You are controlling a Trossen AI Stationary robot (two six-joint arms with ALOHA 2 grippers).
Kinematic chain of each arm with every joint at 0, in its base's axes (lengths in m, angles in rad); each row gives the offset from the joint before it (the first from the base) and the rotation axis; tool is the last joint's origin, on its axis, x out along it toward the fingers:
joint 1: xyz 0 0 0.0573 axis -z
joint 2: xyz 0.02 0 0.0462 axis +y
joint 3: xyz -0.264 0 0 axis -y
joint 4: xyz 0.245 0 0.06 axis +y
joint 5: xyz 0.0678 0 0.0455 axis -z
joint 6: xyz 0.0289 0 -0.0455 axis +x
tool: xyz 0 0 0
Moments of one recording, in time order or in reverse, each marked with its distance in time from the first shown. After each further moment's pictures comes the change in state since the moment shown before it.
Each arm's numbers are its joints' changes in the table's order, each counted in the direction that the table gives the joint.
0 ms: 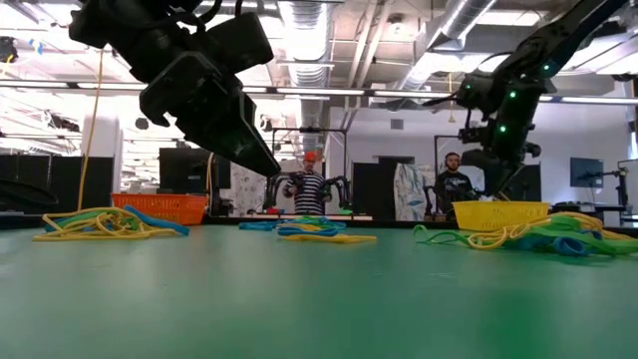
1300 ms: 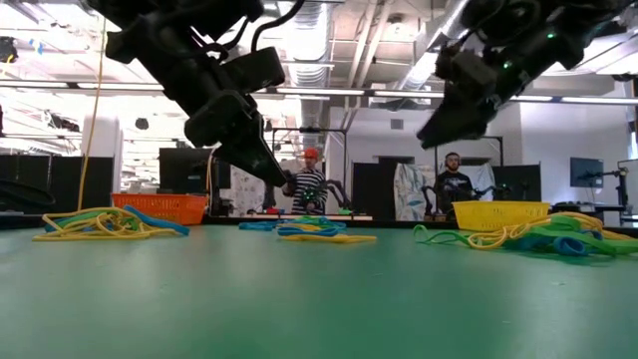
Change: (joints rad) left arm -0.147 0.000 0.000 0.019 0.014 0.069; right arm -0.767 -0.189 -0.163 -0.456 -0.152 0.220
